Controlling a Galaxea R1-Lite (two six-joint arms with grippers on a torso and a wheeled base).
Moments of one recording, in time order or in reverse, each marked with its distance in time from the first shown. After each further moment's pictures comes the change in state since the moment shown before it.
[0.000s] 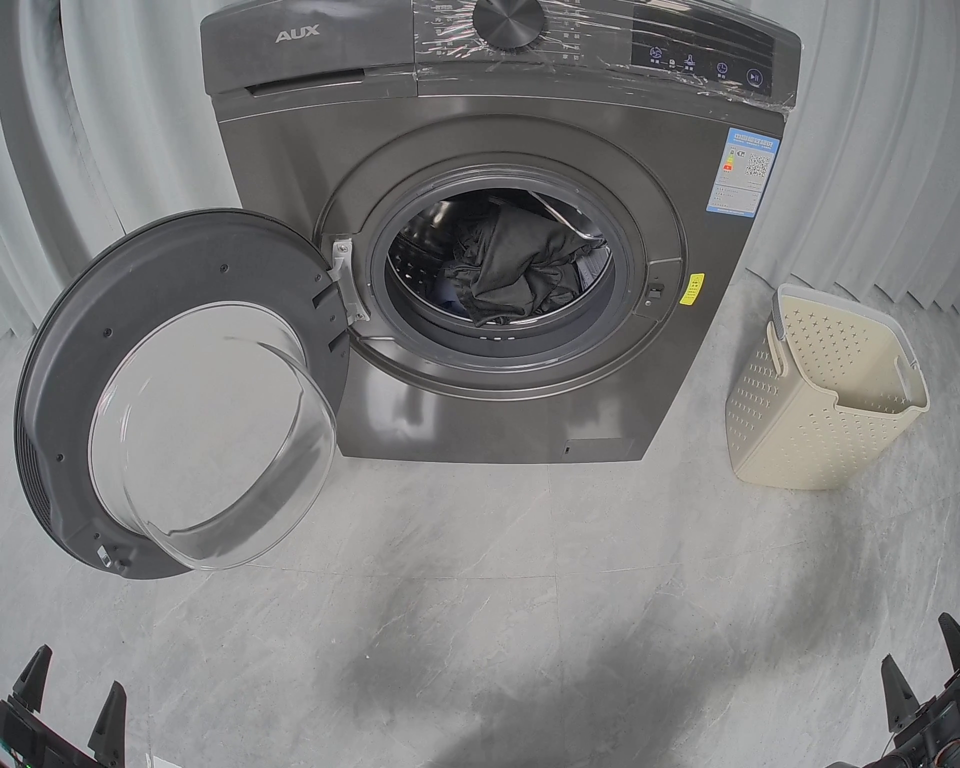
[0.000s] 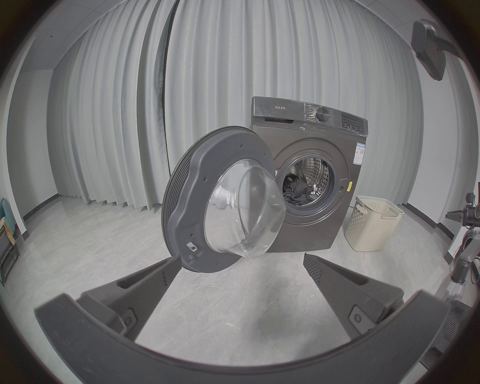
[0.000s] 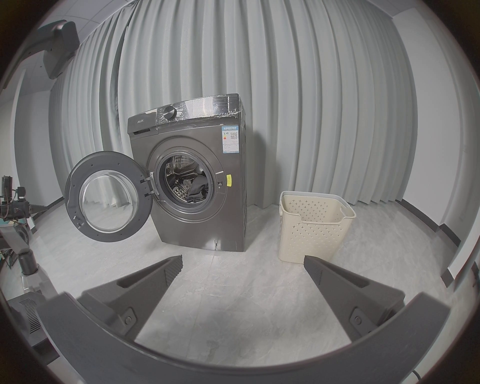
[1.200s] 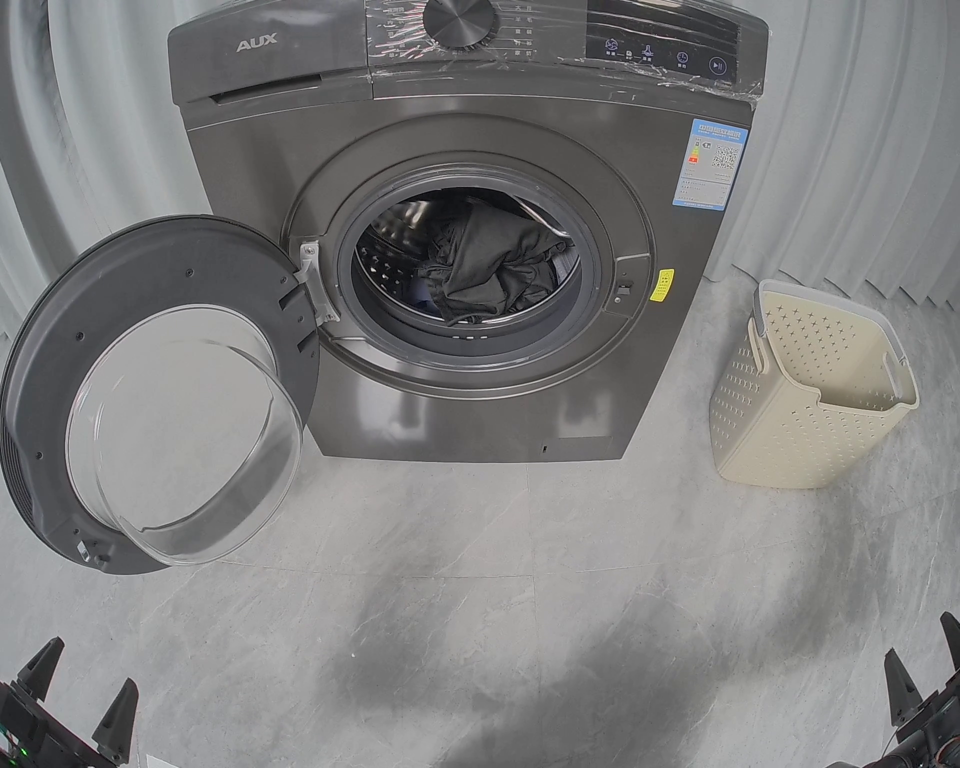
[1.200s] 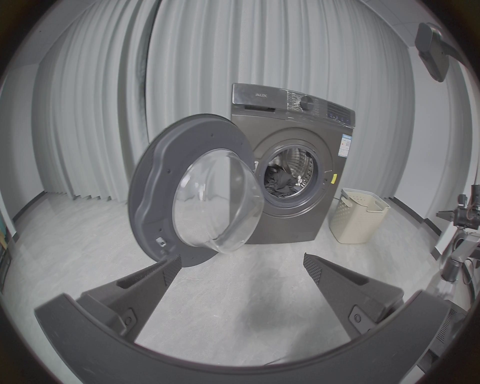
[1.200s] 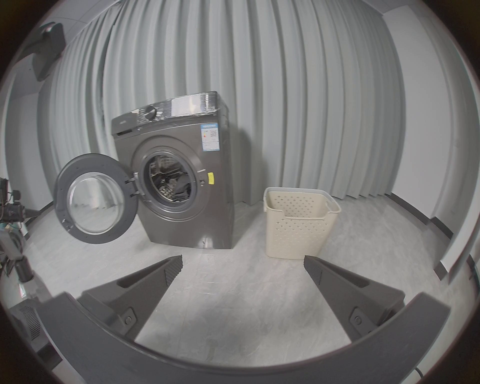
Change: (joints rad) left arm -0.112 0.145 0.000 -0.072 0.030 -0.004; right arm 0.003 0.025 0.000 -0.007 -0.047 0.020
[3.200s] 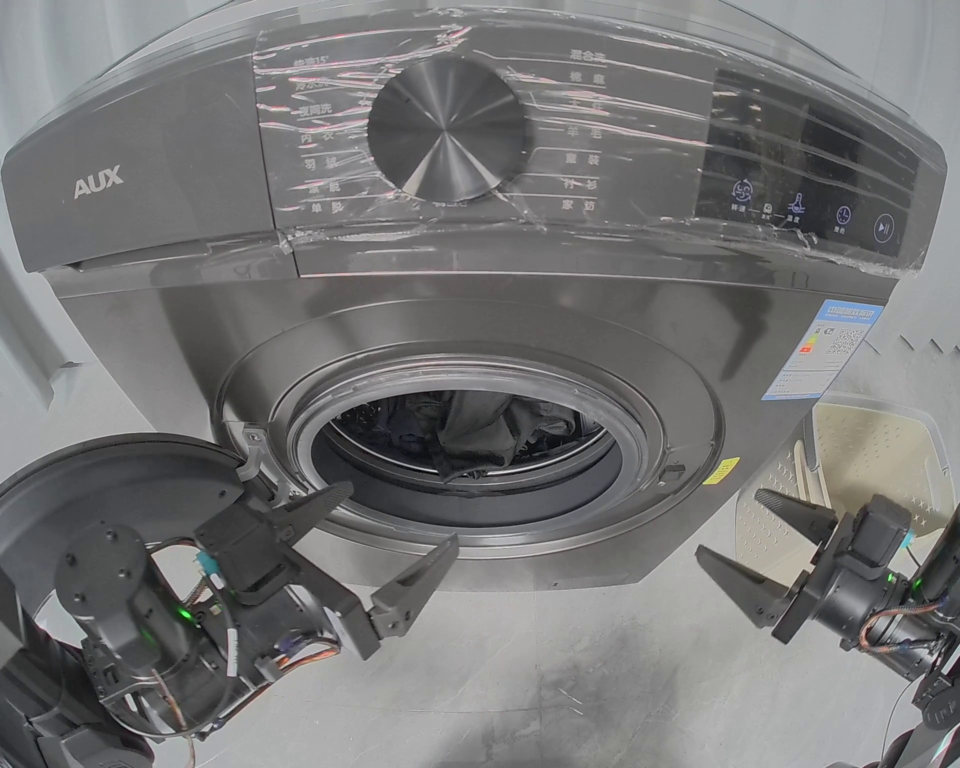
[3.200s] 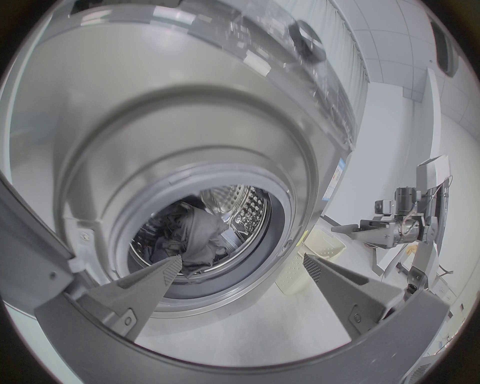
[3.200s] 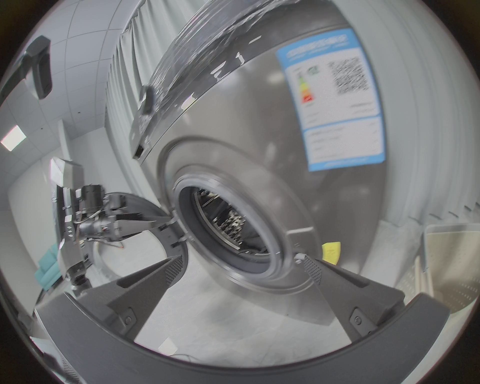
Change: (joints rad) left arm -0.662 1.511 -0.172 -1.440 0.102 -0.056; right arm 0.609 1.460 0.000 -1.484 0.021 0.094
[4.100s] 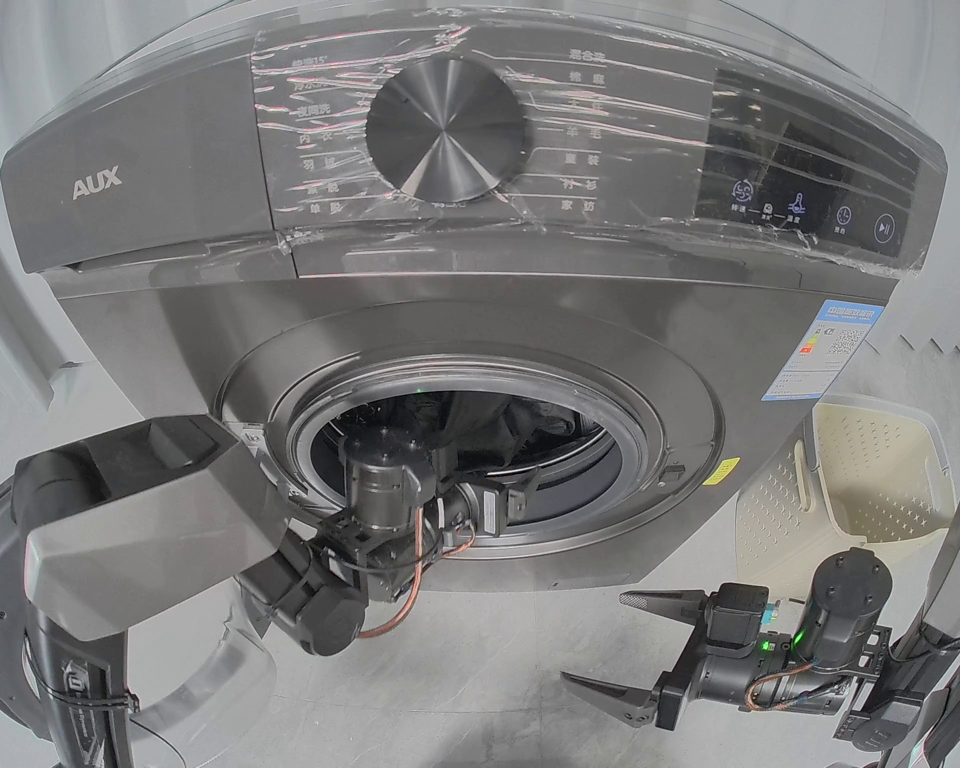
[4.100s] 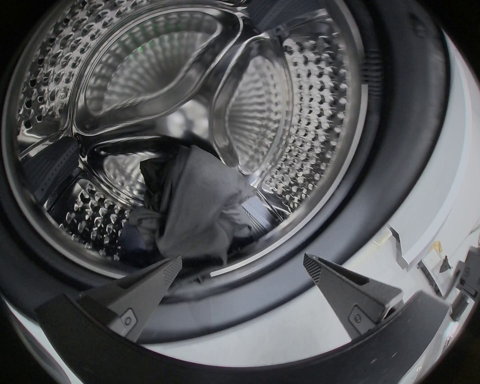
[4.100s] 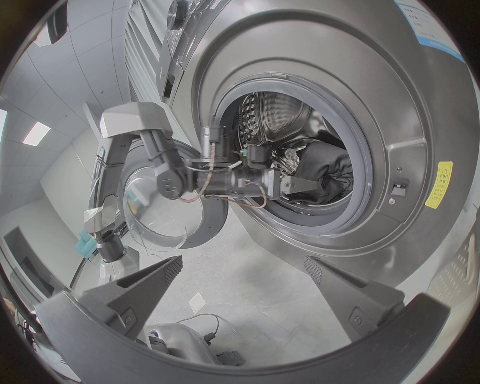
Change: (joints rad) left arm 0.141 0.573 -0.753 0.357 -0.029 -0.032; right arm 0.175 0.354 -0.067 -0.041 0.122 -0.023
